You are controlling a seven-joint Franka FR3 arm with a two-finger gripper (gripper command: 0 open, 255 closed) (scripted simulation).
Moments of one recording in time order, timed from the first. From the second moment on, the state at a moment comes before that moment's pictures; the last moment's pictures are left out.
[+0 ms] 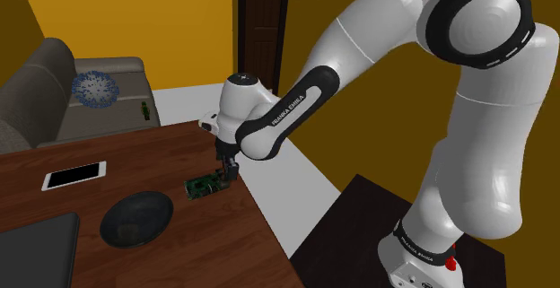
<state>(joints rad) 0.30 0.26 0.06 -2.26 -0.13 2.73 -0.71</state>
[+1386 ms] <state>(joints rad) 0.34 0.47 0.05 -2.15 -0.20 2.85 -0.73</state>
